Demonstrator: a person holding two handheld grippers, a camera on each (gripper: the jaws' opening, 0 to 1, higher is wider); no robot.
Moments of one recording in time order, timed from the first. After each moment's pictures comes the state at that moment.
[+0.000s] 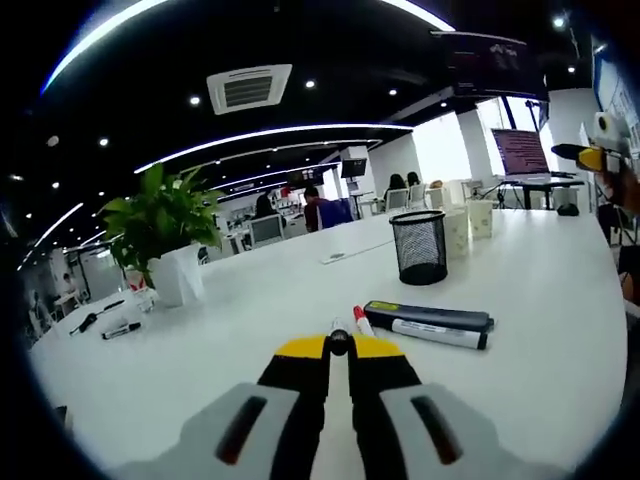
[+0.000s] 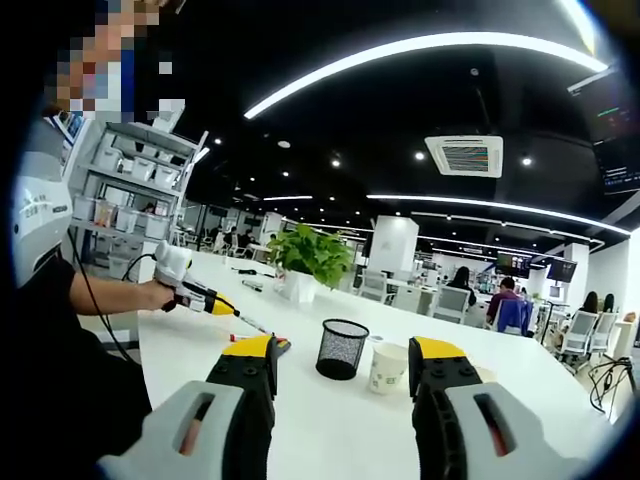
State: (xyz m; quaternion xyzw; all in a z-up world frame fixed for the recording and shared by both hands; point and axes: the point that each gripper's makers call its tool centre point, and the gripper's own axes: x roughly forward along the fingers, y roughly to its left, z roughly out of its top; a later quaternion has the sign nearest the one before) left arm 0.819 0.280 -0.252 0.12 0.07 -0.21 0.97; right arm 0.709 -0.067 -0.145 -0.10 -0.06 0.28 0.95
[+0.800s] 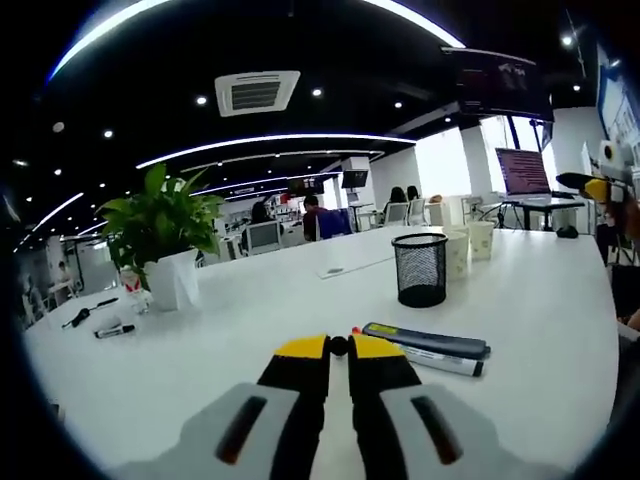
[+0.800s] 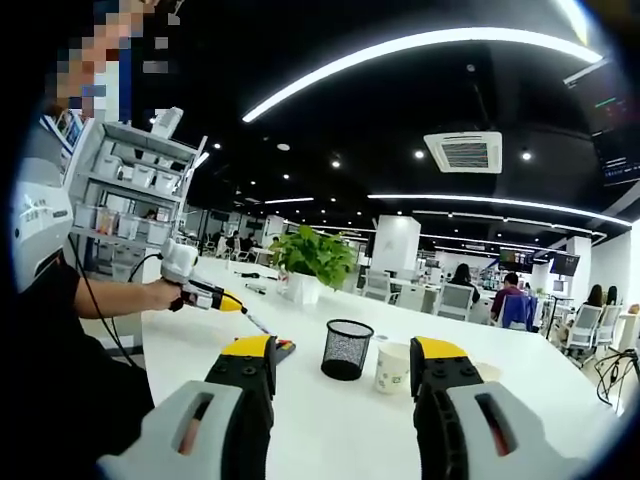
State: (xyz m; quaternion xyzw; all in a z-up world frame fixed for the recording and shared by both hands) left arm 0.826 0.276 -0.237 0.09 0.06 -0.22 0.97; right arm 0.709 -0.066 -0.147 -0.09 -0.06 0.29 0.95
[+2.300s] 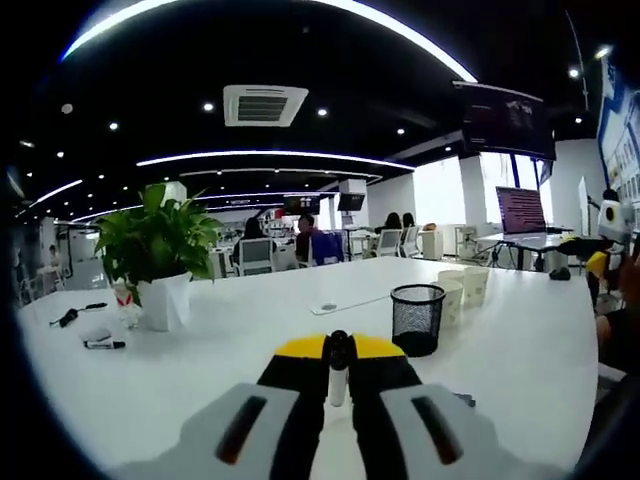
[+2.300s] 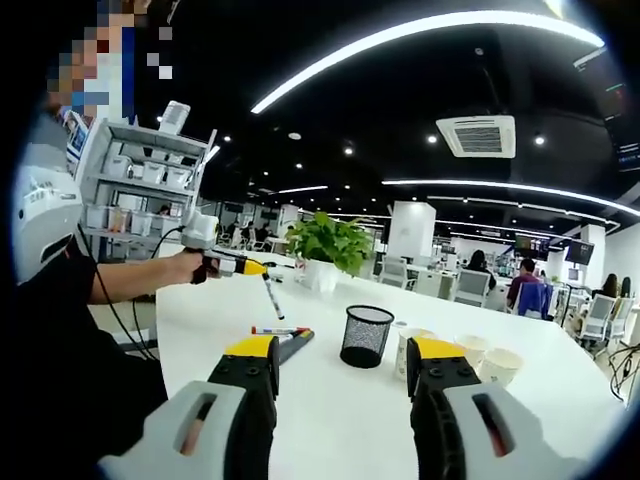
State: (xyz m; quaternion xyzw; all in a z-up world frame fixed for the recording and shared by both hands) left arm 0.834 0.269 -0.178 0.03 0.02 -0.24 0.97; right arm 0.706 -0.048 -0.164 -0.09 -0.02 0.32 0.94
